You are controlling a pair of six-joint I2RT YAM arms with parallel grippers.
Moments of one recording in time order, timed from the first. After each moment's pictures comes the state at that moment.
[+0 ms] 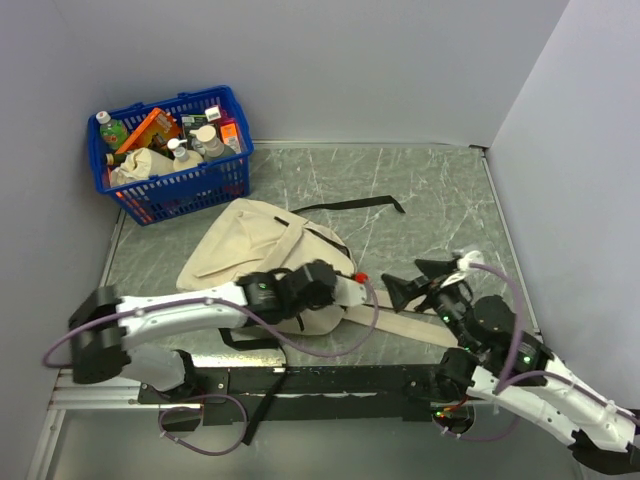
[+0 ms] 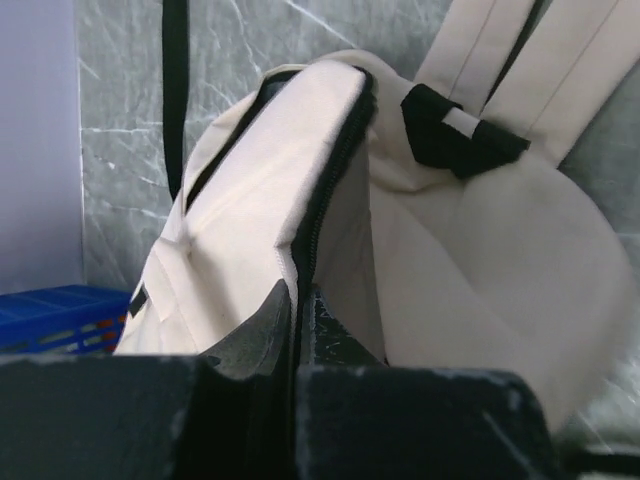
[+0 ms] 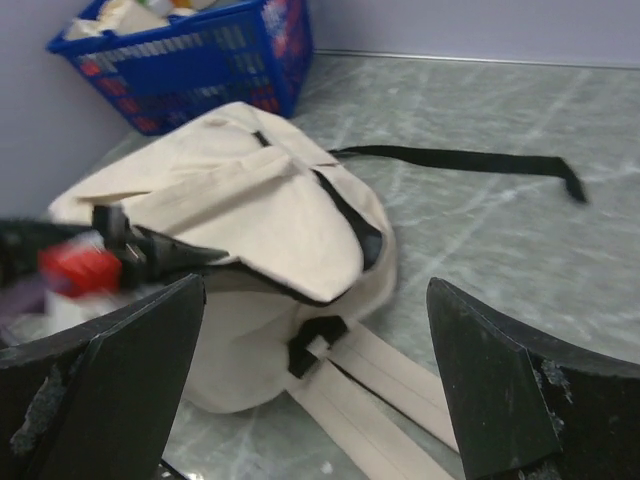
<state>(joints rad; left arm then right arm) -1.20 1.40 1.00 -0.33 -0.41 0.55 0.99 0.25 0.58 -0.38 0.47 0.27</state>
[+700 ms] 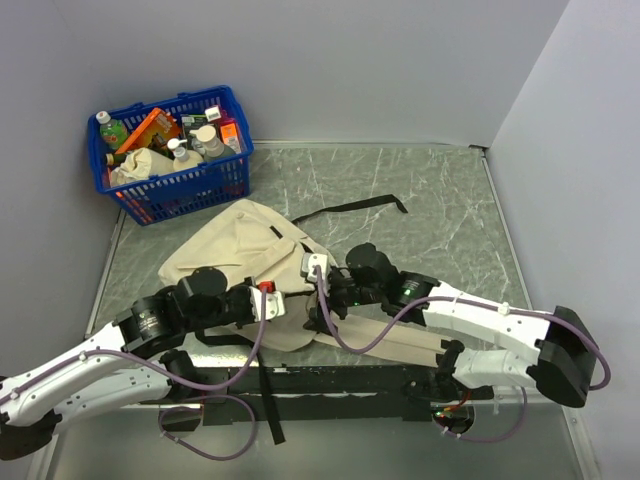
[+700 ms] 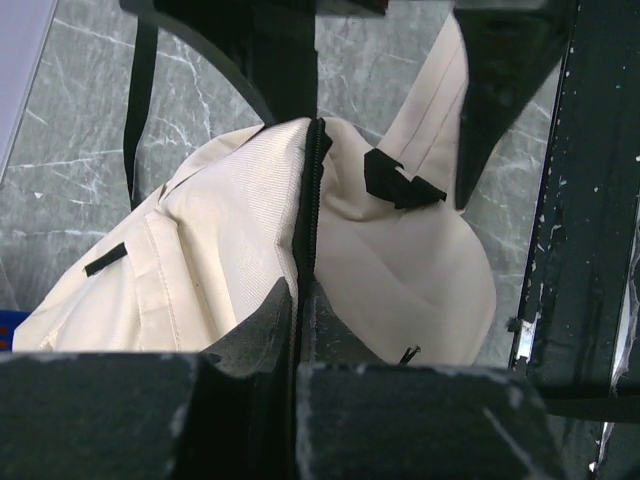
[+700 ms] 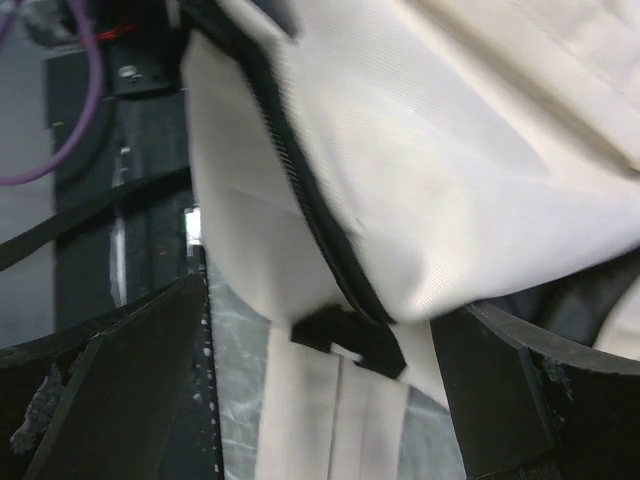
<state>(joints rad) -1.03 0.66 0.76 -0.54 0.08 0.45 0.98 1.14 0.75 -0.13 -0.41 -0.19</state>
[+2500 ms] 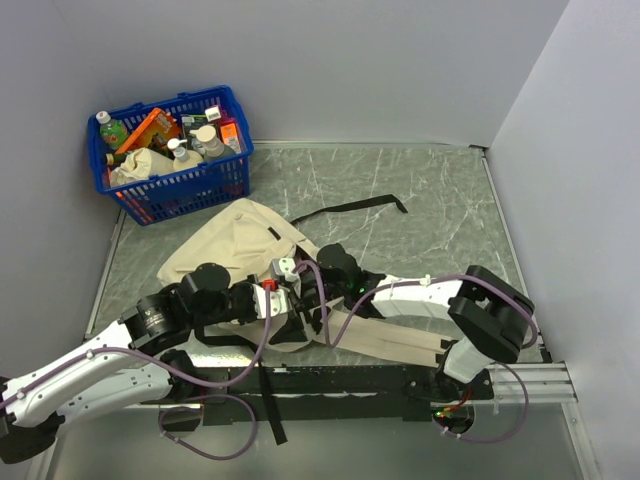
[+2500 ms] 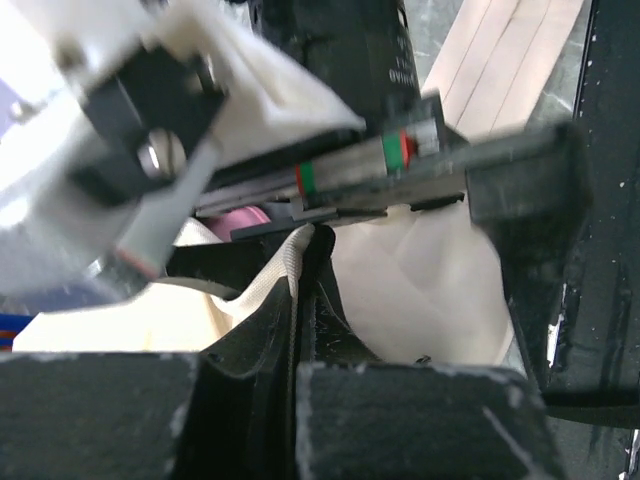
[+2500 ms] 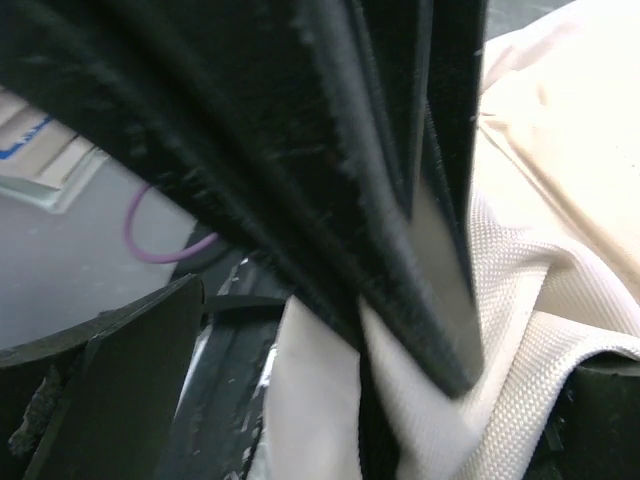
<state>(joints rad) -0.98 0.68 0.73 -0.50 0.12 0.50 1.00 1.57 0.77 0.55 -0.89 -0.01</state>
